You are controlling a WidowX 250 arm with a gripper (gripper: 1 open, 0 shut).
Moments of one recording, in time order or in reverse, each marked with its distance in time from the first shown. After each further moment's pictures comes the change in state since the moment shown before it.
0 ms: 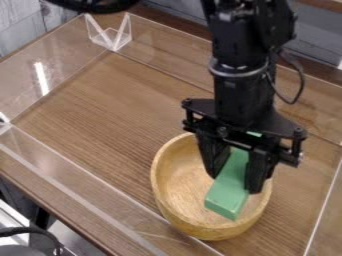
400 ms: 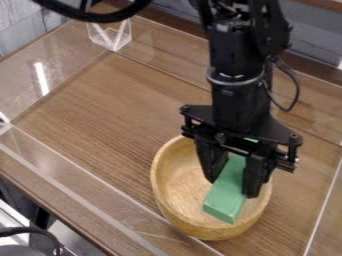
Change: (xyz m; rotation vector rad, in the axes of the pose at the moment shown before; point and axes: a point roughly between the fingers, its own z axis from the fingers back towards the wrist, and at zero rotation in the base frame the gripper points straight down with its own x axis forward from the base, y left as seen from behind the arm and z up) arm 0.001 0.003 -0.006 -0.003 0.000 0.005
